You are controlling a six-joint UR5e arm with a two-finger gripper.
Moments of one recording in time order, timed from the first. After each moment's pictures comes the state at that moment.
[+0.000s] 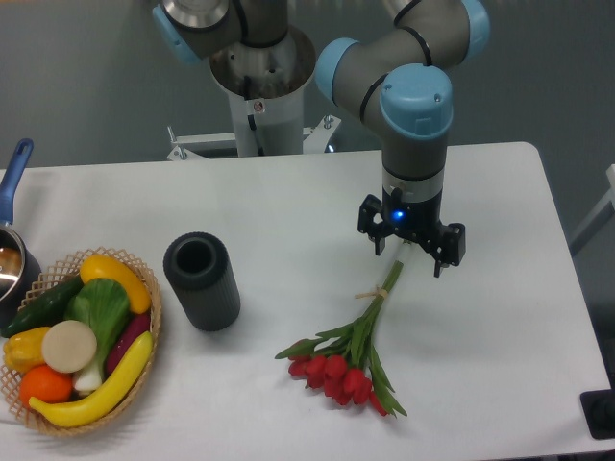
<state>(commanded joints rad) 2.61 -1.83 -1.70 -0.95 1.55 1.12</state>
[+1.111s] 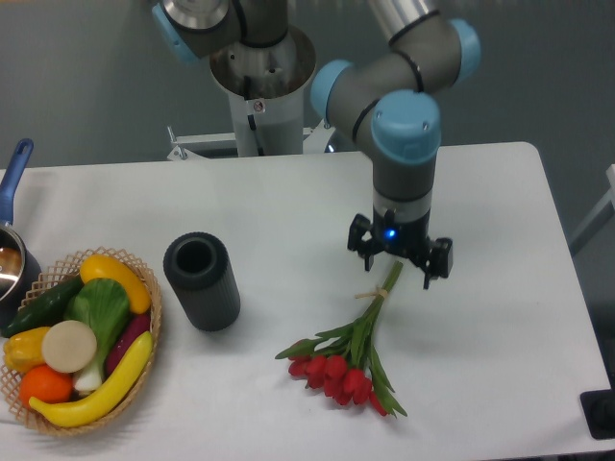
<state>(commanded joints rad) 2.54 -1.98 -1.73 -0.79 1.54 0.99</state>
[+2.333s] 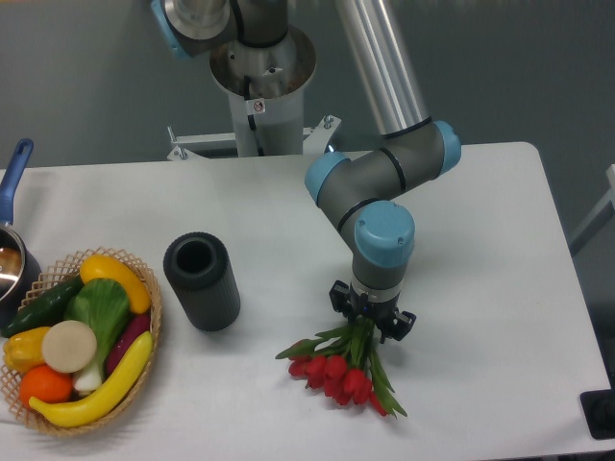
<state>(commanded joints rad) 2.52 -2.12 -1.70 -0.78 1.53 1.00</state>
